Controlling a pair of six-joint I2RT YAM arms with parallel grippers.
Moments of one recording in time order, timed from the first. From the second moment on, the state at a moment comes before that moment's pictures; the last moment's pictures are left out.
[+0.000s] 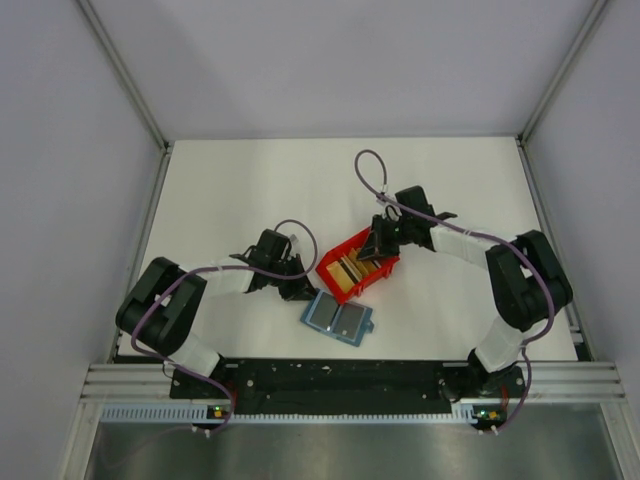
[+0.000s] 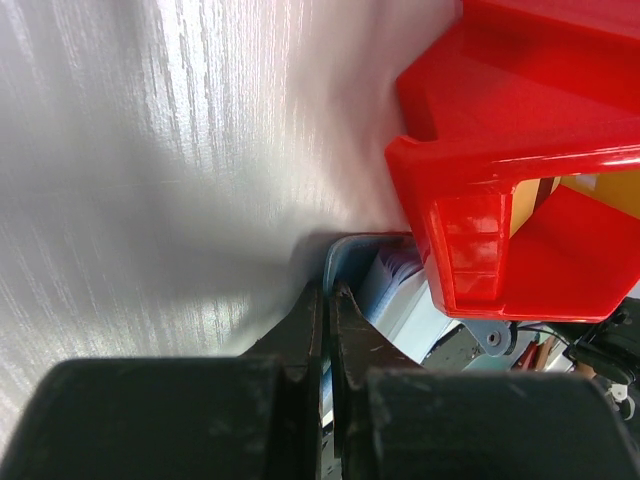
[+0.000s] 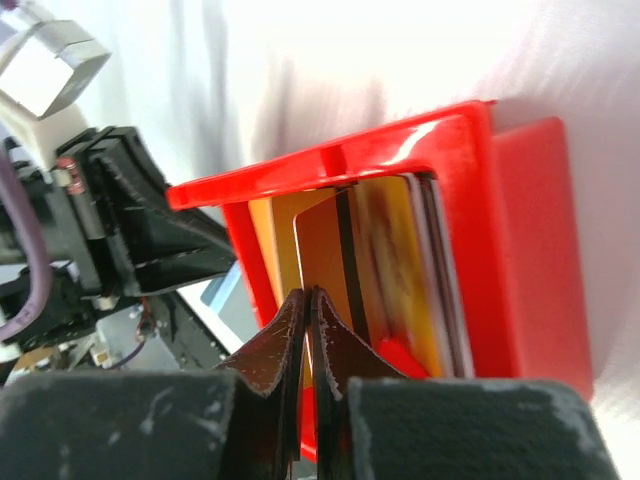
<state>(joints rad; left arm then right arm) -0.50 1.57 0.63 -0.05 0.46 -0.84 0.44 1.70 0.98 -0.17 -0.63 0.57</state>
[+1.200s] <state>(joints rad) -0.50 1.57 0.63 -0.05 0.46 -0.84 0.60 1.70 1.09 -0.47 -0.27 0.36</state>
